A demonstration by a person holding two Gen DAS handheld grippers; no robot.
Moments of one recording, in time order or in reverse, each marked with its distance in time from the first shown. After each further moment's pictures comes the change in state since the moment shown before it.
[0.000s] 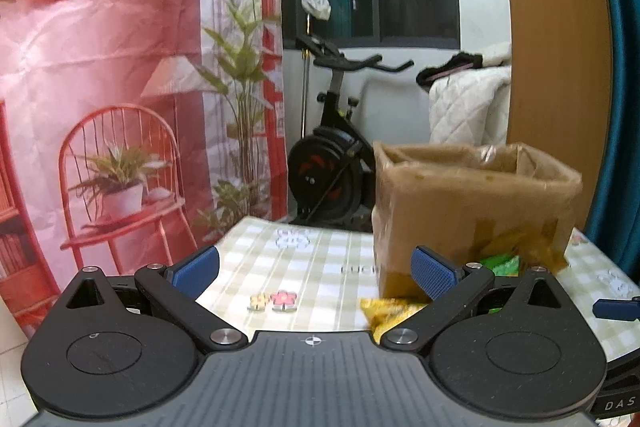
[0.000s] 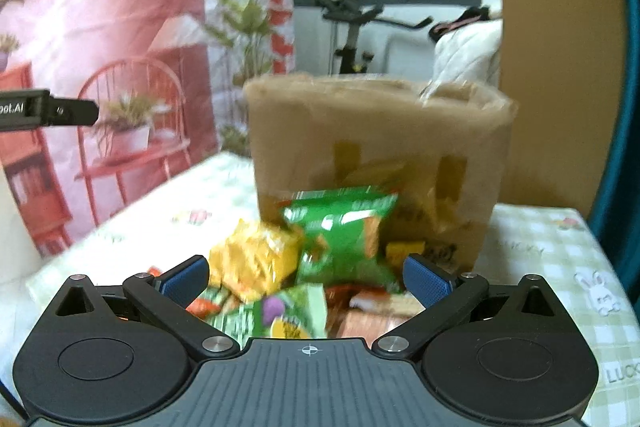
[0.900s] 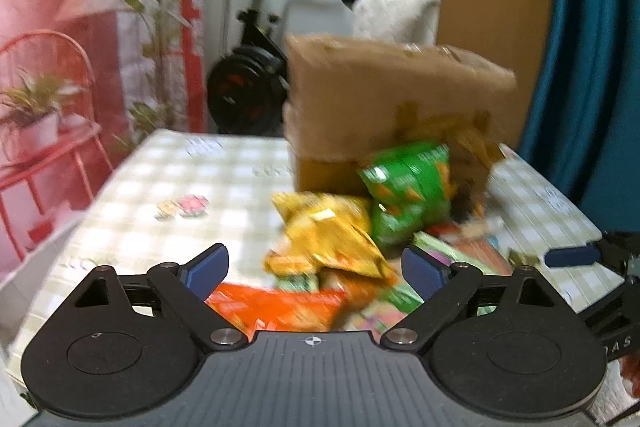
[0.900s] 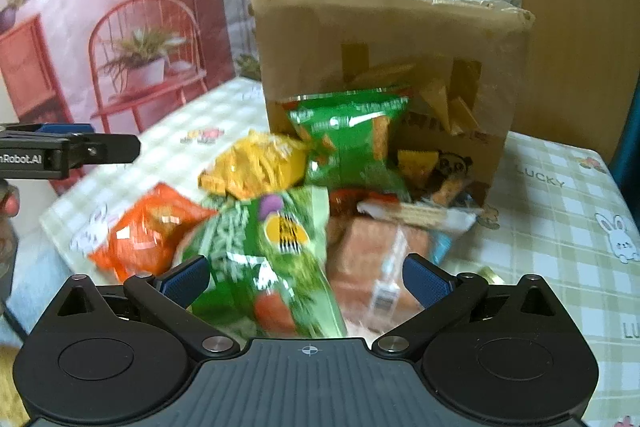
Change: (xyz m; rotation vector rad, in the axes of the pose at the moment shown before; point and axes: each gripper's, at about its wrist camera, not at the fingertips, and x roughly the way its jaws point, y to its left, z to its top) left arm 0.021 -0.022 -0.065 0.043 0.205 -0.265; right arm -0.005 -0.023 -0.033 -0.012 0.203 0.062
